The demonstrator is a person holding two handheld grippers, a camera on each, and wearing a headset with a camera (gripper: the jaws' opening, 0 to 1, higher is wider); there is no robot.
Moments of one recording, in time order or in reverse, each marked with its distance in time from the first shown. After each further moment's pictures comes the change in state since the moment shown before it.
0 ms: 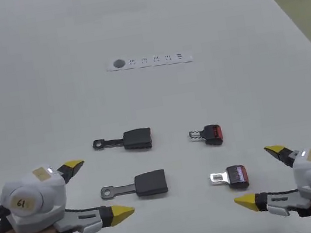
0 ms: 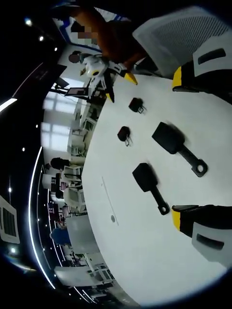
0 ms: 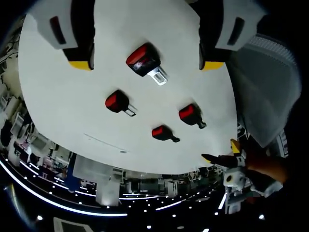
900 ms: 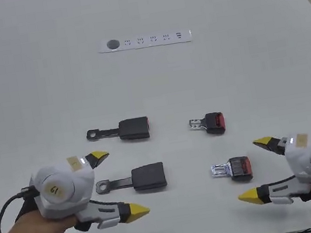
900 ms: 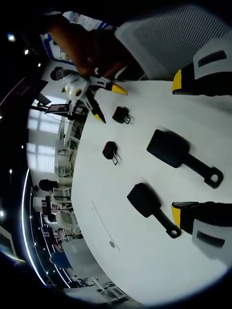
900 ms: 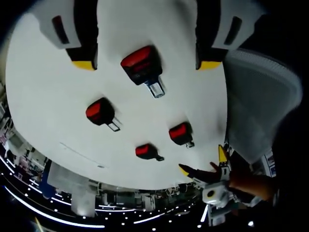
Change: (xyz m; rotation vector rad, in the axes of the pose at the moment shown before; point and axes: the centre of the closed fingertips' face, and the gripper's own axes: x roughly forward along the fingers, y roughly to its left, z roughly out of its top) left arm 0.054 -0.011 -0.017 0.111 0.138 -0.150; right arm 0.030 -0.001 -0.024 -0.085 0.129 0.204
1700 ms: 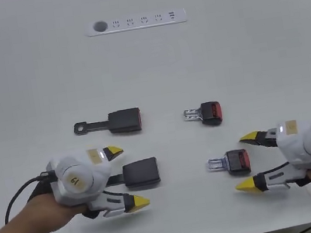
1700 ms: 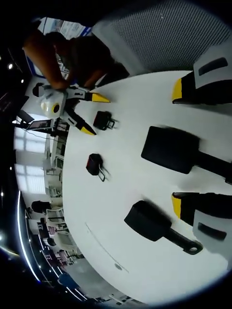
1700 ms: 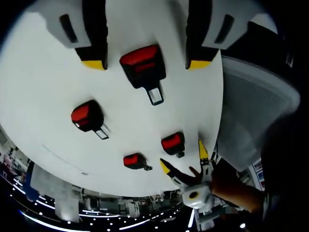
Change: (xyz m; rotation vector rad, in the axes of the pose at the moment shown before) left arm 0.053 -0.003 -0.019 0.130 0.127 -0.118; right arm 0.016 0.000 -0.010 -0.054 0.059 0.159
